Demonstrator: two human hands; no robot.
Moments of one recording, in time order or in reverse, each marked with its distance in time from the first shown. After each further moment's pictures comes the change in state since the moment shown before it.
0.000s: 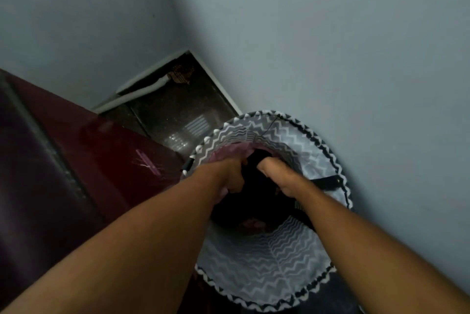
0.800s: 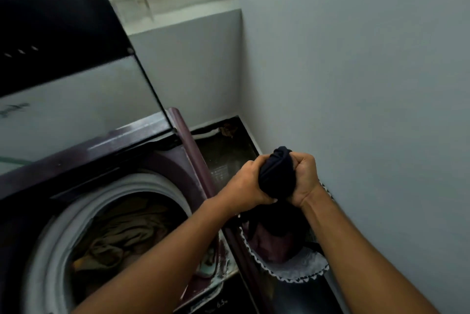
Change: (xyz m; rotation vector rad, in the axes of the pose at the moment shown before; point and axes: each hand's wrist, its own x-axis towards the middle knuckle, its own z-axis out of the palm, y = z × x) left_hand -0.309 -0.006 -0.046 -0.509 0.618 0.438; right_hand -0.305 -0.143 0.063 0.789 -0.274 -0.388
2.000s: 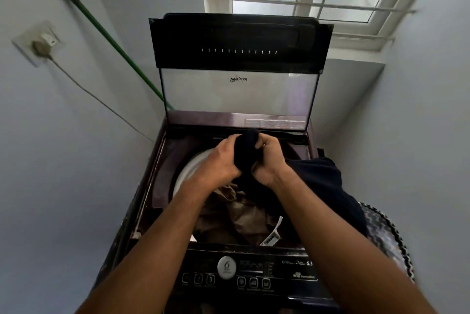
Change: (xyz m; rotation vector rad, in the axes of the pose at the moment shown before) left_hand -0.289 -0.071 -0.159 0.038 0.721 -0.302; right_hand -0.059 0.197 0.260 -0.359 -0.409 0.309
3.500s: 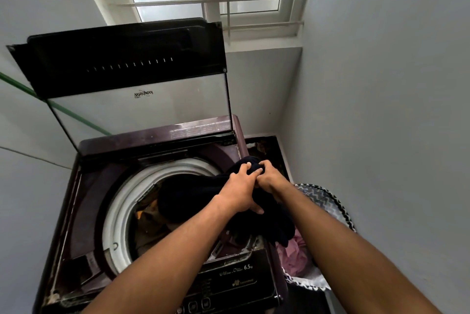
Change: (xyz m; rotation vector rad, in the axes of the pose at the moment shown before) left_hand 0.050 0.096 0.202 0.480 -0.470 0.178; right_hand -0.028 -0.058 -0.216 -1.013 0.503 0.020
